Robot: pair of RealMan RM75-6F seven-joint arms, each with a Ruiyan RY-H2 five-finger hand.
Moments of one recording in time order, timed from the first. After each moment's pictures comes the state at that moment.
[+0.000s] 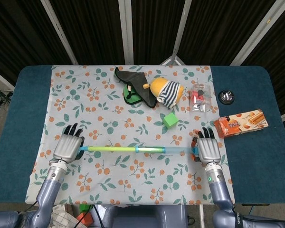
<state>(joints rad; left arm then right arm) -0.60 -1.48 -0.04 -1.78 0.90 1.31 0.89 0.52 -1.54 0.15 -1.69 -0.86 1.26 -0.68</state>
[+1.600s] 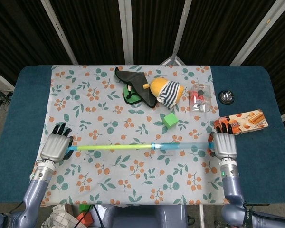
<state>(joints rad) -0.56 -1.38 -0.01 -1.76 0.93 1.26 0.83 0.51 -1.45 0.16 -1.65 -0.77 1.27 -0.73</state>
